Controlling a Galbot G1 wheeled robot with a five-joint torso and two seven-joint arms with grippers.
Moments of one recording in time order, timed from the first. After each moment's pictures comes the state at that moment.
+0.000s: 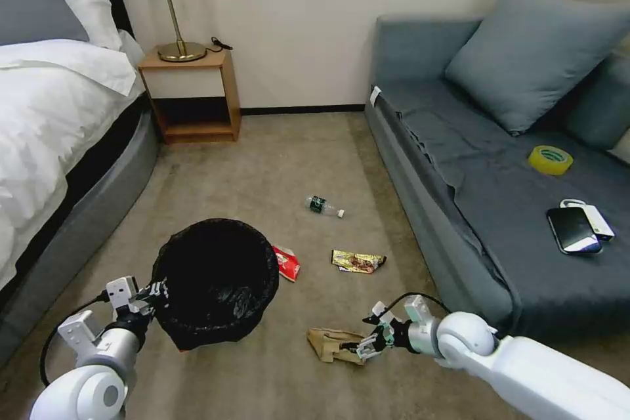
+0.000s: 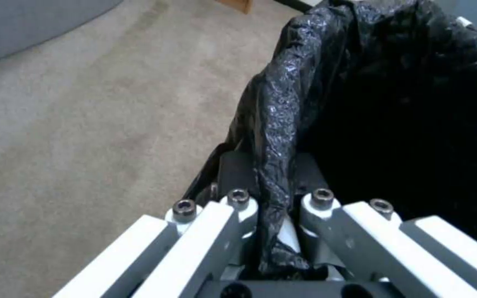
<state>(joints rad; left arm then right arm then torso) 1.56 -1.41 -0.89 -2.09 -0.62 0.49 0.01 -0.66 0.76 -0.61 1.46 0.78 -0.38 -0.36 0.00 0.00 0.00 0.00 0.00</state>
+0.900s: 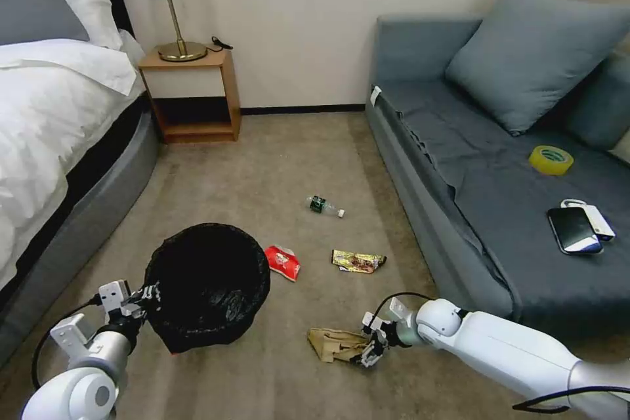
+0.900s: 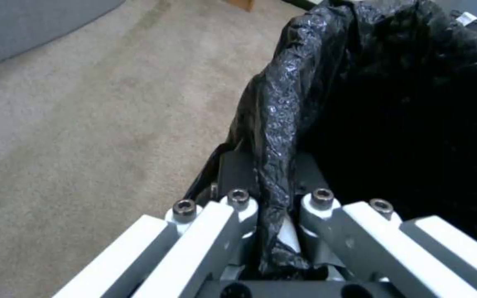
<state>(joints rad) 1.55 -1.38 -0.90 -2.05 -0.63 0.47 0.03 -0.50 0.88 -0.83 1.17 0.63 -0.31 -0.48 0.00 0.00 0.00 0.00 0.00</state>
